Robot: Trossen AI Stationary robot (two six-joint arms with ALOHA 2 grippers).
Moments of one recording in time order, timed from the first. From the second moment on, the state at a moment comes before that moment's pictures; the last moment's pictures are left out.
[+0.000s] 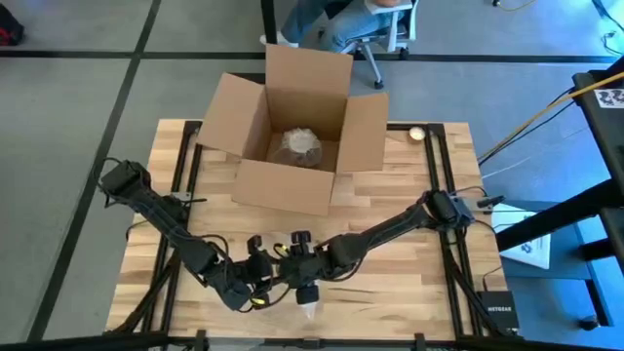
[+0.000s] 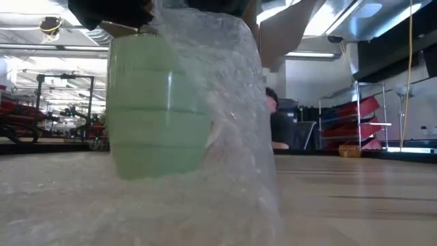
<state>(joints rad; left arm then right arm) -0.72 1.59 1.02 -0.20 -0.76 -0.62 0.40 2.18 1.89 -0.71 0.22 0.17</state>
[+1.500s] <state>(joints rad) -0.69 1.64 1.02 -0.21 -0.71 -0.62 0.38 2.28 1.95 -0.80 0.12 0.19</state>
